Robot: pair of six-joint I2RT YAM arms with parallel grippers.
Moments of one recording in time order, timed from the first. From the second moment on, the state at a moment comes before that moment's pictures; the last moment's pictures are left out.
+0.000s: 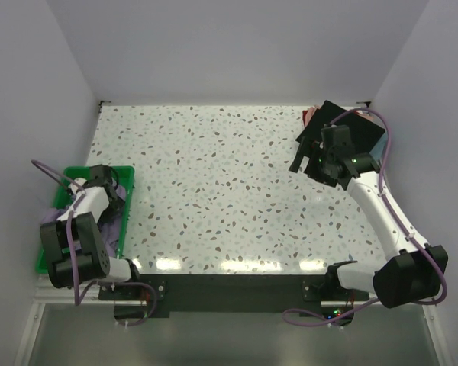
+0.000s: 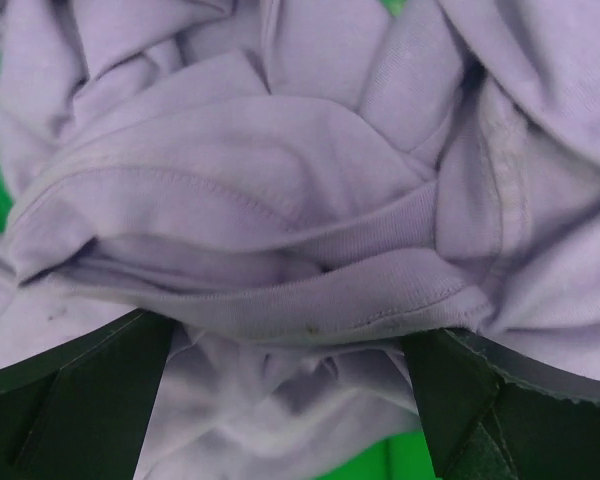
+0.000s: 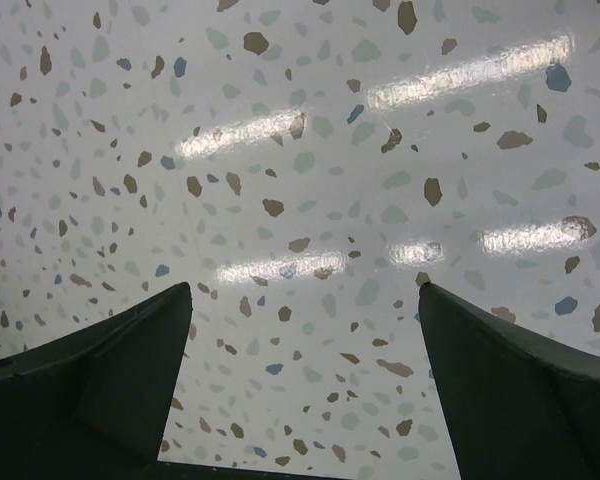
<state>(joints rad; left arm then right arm) 0.29 1.37 0.69 -0.59 -0.52 -0.74 0.22 1.25 1.16 -0.78 0.03 0.56</state>
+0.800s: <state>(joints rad) 0.31 1.25 1.43 -0.75 -0.33 -0.75 0.22 1.27 1.14 -0.70 -0.02 0.63</state>
